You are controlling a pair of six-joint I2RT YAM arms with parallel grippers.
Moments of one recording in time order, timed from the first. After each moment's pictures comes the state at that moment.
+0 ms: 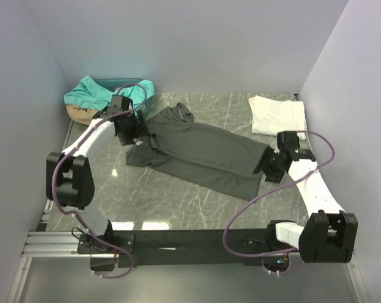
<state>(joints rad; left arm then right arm) -0.17 1.71 1.37 -0.63 0.13 -0.55 -0.03 1.18 0.87 -0.84 -0.11 0.51</state>
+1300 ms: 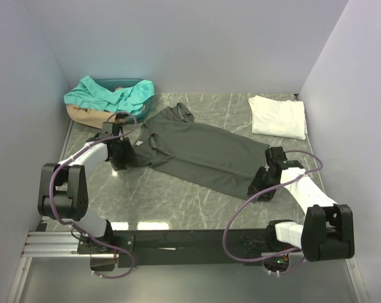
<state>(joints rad) -0.07 1.56 0.91 -0.48 0.10 -0.54 0.05 1.18 0.63 -0.81 -0.11 0.65</state>
